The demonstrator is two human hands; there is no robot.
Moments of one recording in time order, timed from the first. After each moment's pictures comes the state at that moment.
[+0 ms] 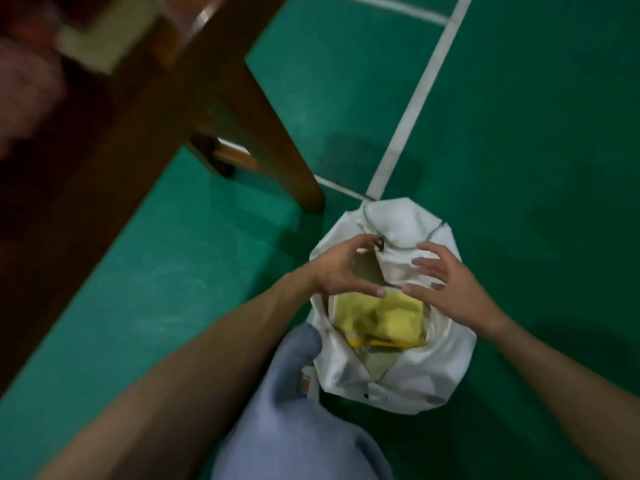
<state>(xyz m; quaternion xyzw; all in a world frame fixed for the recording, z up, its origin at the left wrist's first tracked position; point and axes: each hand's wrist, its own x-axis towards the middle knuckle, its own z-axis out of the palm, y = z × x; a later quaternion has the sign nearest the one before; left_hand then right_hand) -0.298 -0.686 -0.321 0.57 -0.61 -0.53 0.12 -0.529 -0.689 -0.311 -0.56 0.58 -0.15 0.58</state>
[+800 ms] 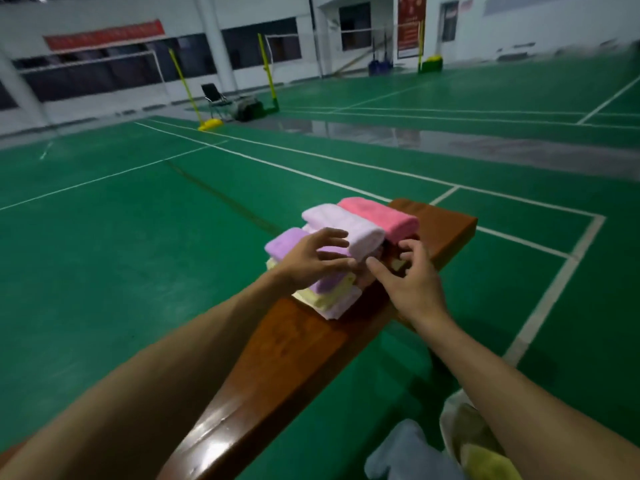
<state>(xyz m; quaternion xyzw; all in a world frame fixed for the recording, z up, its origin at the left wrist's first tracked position) -0.077 -0.515 0.046 0.67 -0.52 -0.29 0.44 -0.252 -0.589 0.009 -0.71 0.41 -0.40 0.42</state>
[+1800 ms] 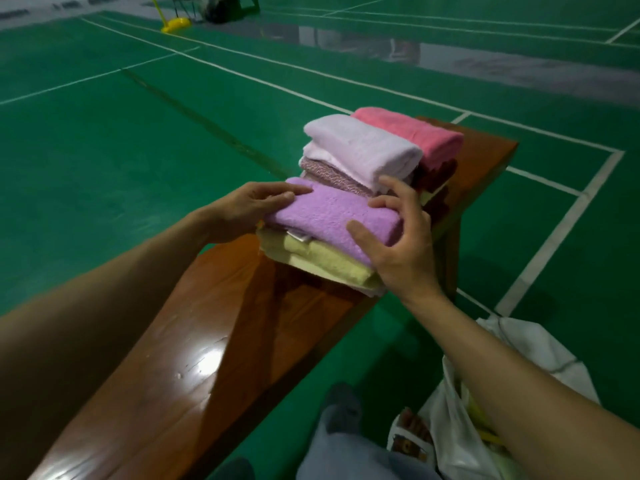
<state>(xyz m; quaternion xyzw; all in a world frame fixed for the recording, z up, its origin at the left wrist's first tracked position) 0.044 -0.497 -0.008 0.66 -0.50 -0.40 0.40 -0.184 -0.577 -0.061 -0.73 0.29 -0.48 0.40</state>
